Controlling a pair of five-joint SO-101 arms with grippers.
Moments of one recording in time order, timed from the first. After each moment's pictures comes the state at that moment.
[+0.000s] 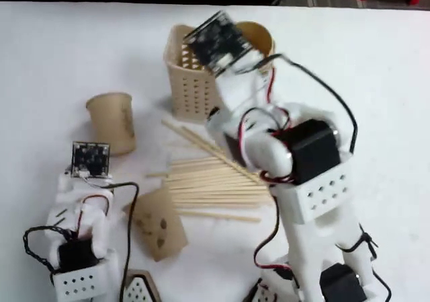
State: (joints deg) left arm -18.4 -103.7 95.7 51.3 -18.2; right arm -31.7 -21.7 -17.1 97.8 16.7
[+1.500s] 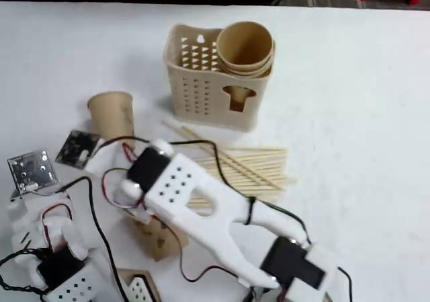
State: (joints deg) left arm -43.5 -104.0 90.1 56.3 -18.3; right arm -61.9 2.3 -0.7 85.3 13.6
